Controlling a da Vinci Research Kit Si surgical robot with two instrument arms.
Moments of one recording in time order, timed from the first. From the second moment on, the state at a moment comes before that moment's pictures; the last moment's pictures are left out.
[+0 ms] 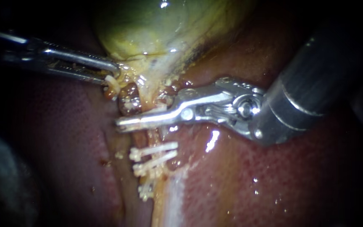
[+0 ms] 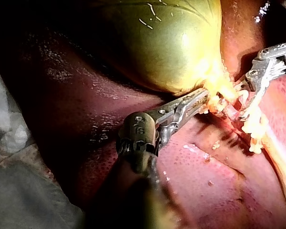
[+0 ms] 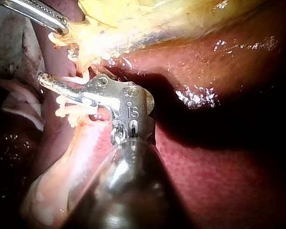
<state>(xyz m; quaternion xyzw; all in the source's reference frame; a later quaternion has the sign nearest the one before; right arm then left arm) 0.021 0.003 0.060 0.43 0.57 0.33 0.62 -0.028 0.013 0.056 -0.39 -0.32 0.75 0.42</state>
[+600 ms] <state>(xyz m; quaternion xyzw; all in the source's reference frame) 0.020 0.007 0.055 0.45 0.59 0.34 0.58 -0.028 0.013 0.056 -0.39 -0.32 0.75 0.42</state>
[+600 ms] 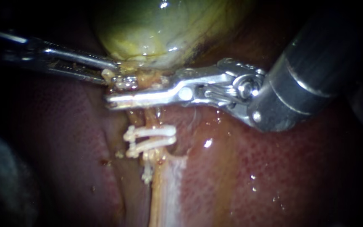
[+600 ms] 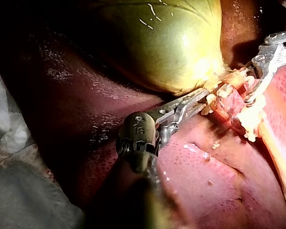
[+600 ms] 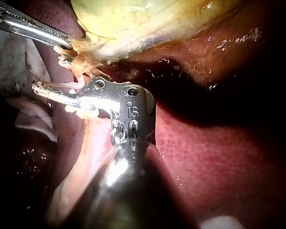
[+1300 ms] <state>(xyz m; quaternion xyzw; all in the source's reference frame) 0.020 0.008 0.053 0.46 0.59 0.35 0.56 -0.028 0.013 0.056 -0.39 -0.32 0.75 0.42</state>
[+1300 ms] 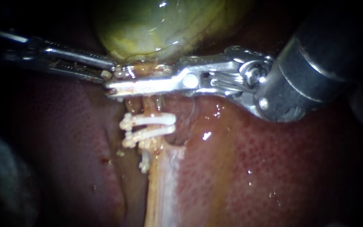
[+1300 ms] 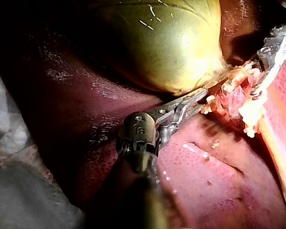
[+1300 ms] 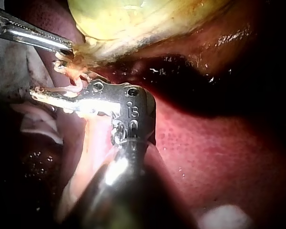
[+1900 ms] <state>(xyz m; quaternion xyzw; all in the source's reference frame) 0.019 0.009 0.055 0.49 0.56 0.39 0.54 -0.028 0.013 0.056 -0.39 -0.32 0.75 0.42</state>
